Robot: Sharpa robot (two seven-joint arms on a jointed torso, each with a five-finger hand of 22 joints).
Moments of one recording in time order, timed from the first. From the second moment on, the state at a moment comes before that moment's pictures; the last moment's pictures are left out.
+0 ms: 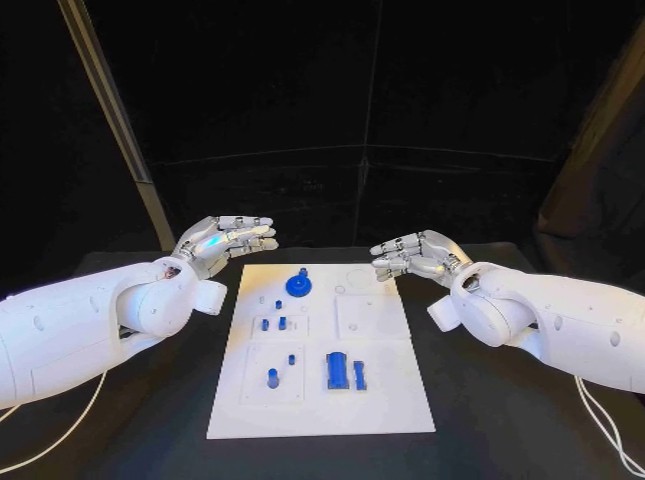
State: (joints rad) left arm 1.24 -0.78 -0.16 1.31 0.10 -0.09 0.42; left_hand 1.27 -0.07 0.38 -0.12 0.05 1.02 0.18 0.07 0.07 1.01 0.16 0.16 0.06 0.89 0.14 0.34 0.12 0.17 0.64 0.27 0.26 0.30; right arm 1.11 -0.80 -0.05 1.37 -0.39 -0.29 0.29; right_hand 1.48 0.13 -0.25 -0.07 0.05 0.94 0.18 0.07 0.17 1.06 0.15 0.07 0.15 1.09 0.12 0.09 0.18 0.18 0.91 0.23 0.30 0.24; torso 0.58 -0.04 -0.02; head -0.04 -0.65
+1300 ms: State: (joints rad) left arm 1.05 -0.78 -0.01 1.56 0.05 -0.65 0.48; left_hand 0.37 0.00 0.10 0.00 0.00 0.29 0.01 0.00 0.00 0.29 0.01 0.01 0.00 0.26 0.01 0.04 0.00 0.04 0.19 0.06 0.02 0.04; right arm 1.05 -0.78 0.00 1.57 -0.05 -0.70 0.48; right_hand 0.43 0.00 -0.04 0.00 0.01 0.28 0.01 0.00 0.00 0.32 0.01 0.01 0.00 0.32 0.00 0.00 0.00 0.04 0.27 0.03 0.02 0.01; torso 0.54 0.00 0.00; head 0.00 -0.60
